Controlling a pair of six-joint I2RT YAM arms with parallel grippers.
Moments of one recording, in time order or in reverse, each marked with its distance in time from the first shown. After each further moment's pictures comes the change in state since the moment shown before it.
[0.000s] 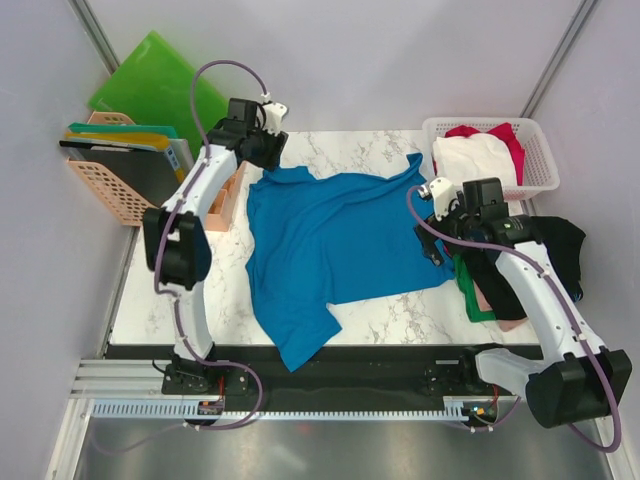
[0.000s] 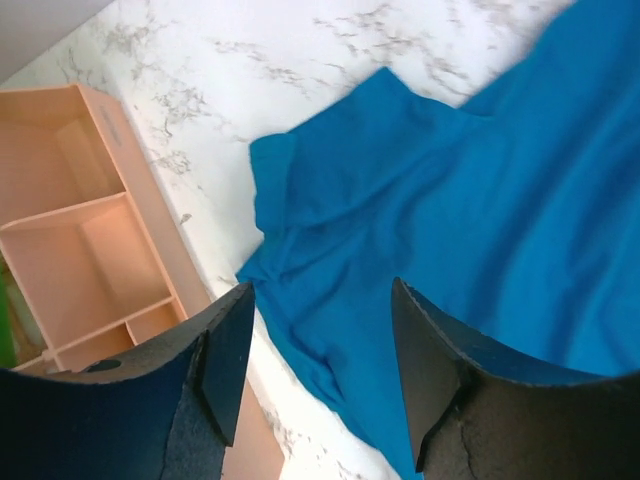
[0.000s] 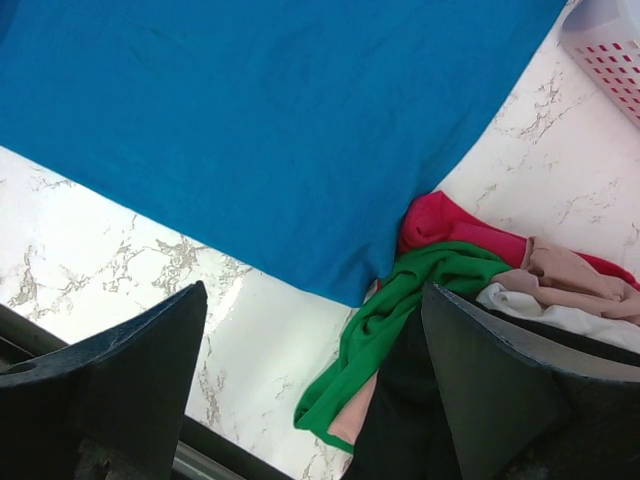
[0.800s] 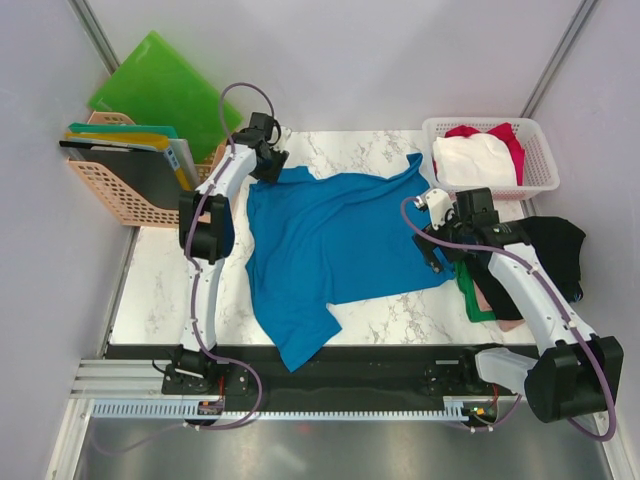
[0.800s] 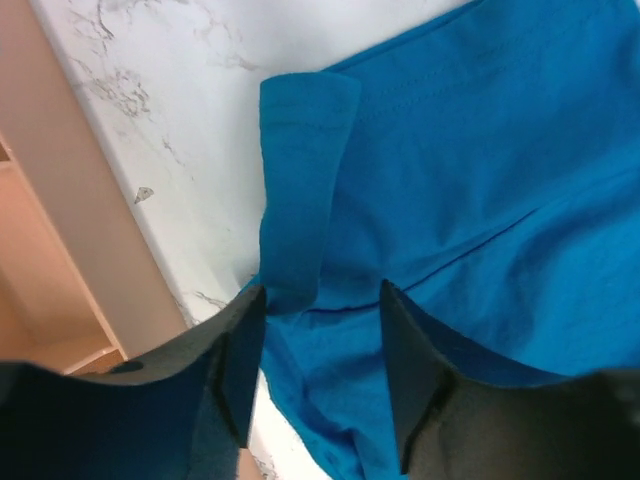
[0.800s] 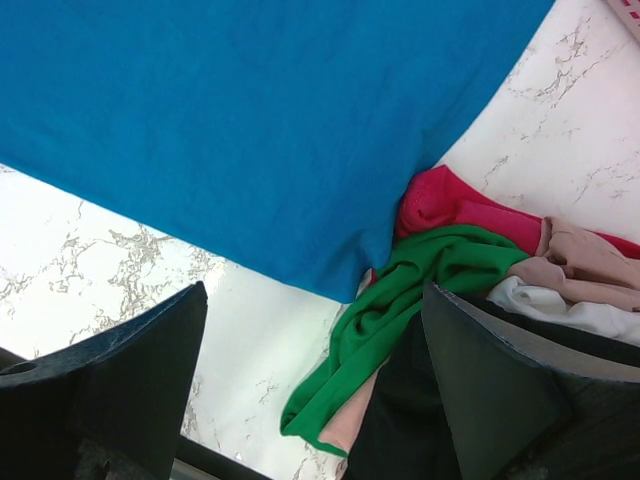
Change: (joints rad) left arm 0.004 0.452 0.360 -0.183 -0.209 -0.071; right arm 0.000 0.029 -0.122 0.092 0.074 -0.027
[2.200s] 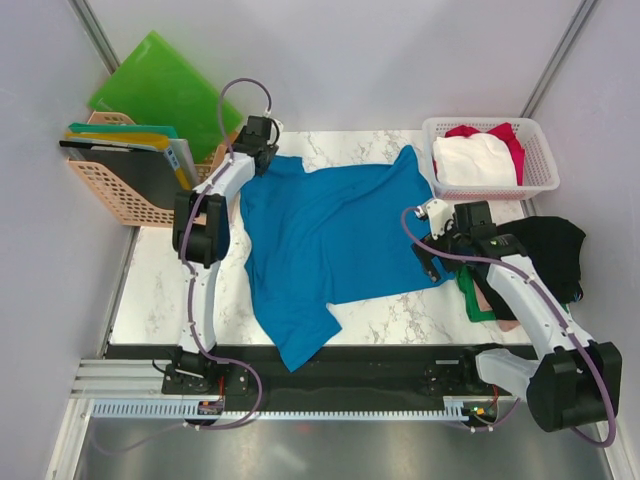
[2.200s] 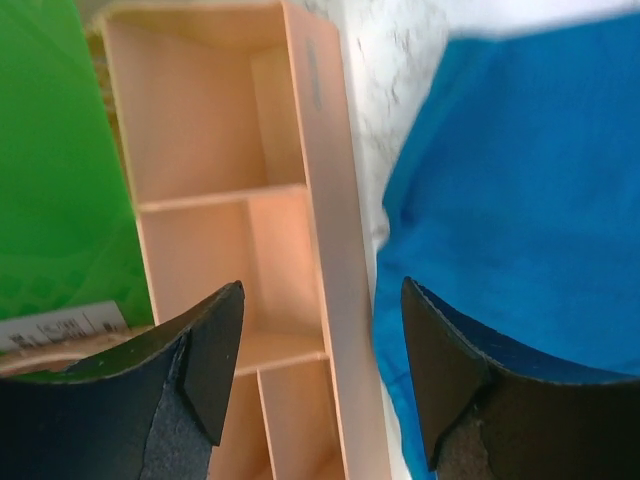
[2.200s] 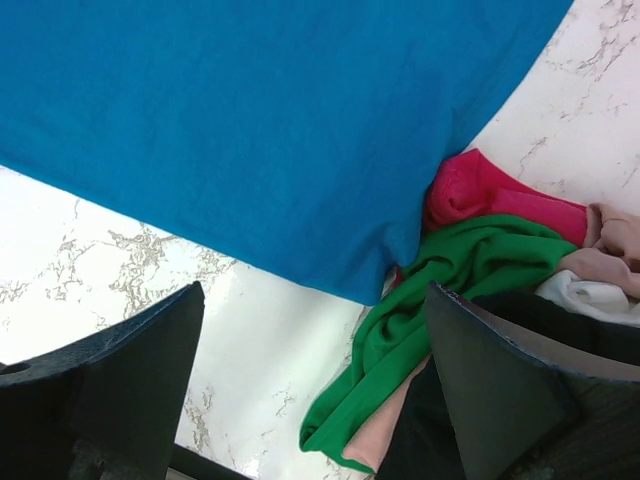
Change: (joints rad) left arm -0.002 -0.071 -0.189 0.400 -0.390 0.188; right arm -0.001 -0.039 -0.129 0.089 -0.001 0.041
